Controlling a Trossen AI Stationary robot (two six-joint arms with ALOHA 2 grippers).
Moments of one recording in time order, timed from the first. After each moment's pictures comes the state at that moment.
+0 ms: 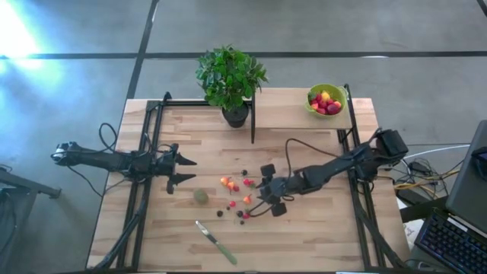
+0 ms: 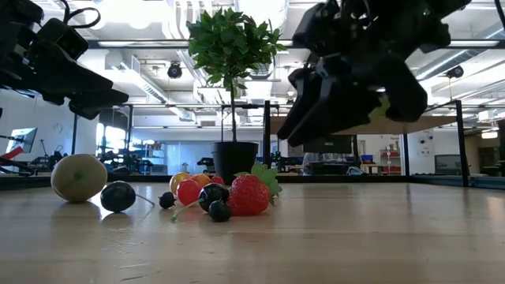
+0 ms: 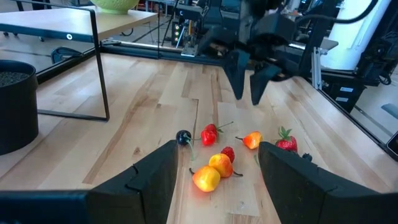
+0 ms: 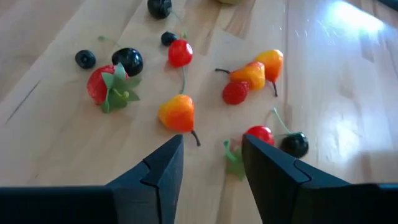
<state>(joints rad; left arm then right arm) -0.17 0.24 0.03 -0.01 -0.18 -0.16 0.28 1.71 0.87 0.08 0.21 -0.17</state>
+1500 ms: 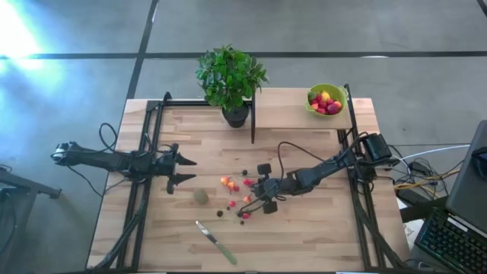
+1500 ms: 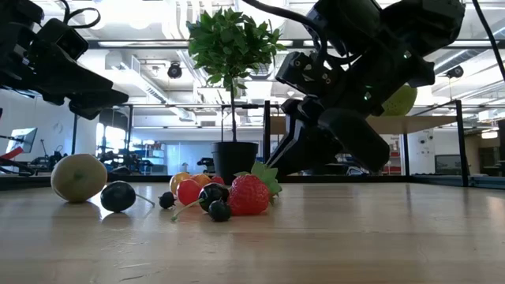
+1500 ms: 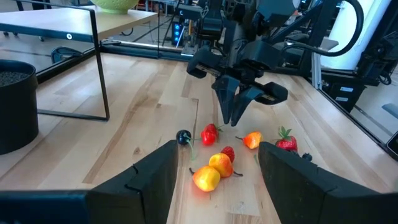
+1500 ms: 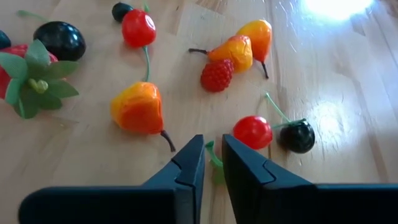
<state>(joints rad) -0.17 0.24 0.03 -0.01 -0.18 -0.16 0.24 1.87 0.87 0.27 0.29 -0.13</state>
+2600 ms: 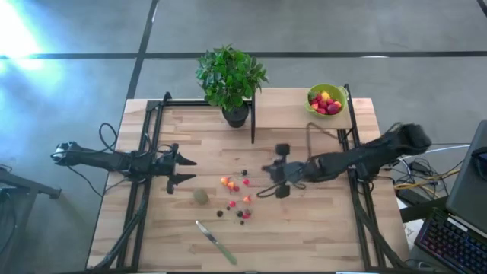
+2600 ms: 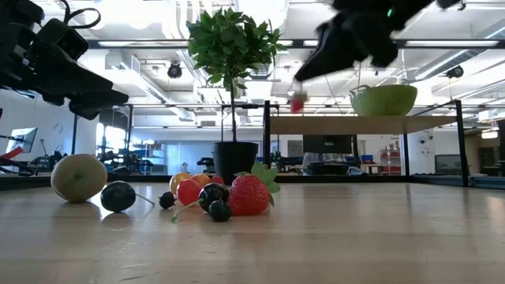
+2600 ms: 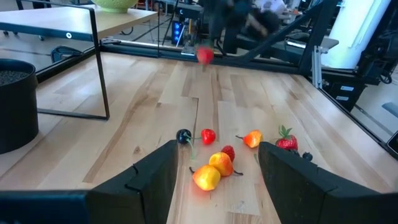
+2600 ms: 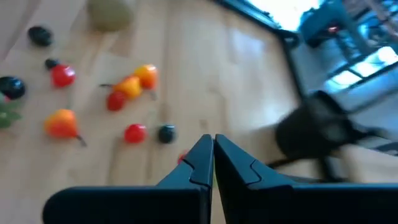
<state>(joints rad) -0.17 0.24 0.03 -0.01 -0.18 -0.16 0.23 1.42 0.87 -0.09 0.48 -0.20</state>
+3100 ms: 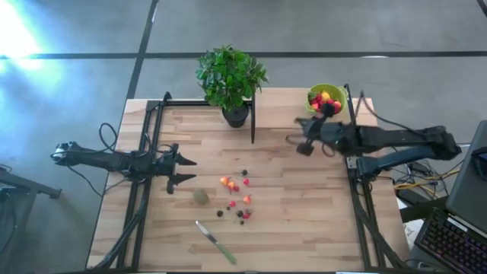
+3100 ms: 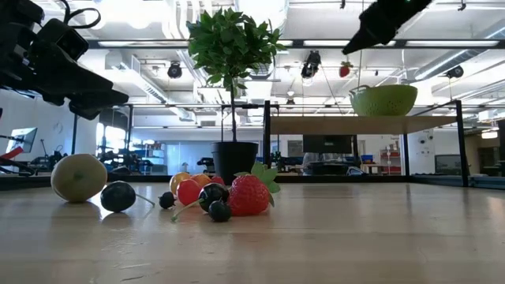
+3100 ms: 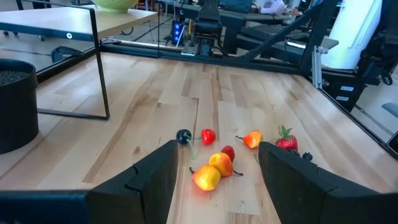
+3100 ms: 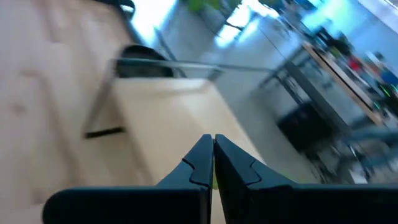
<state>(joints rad) -0.17 0.24 0.03 -0.01 -0.18 -0.16 -0.03 0.97 0.88 -0.42 0.74 -0.19</state>
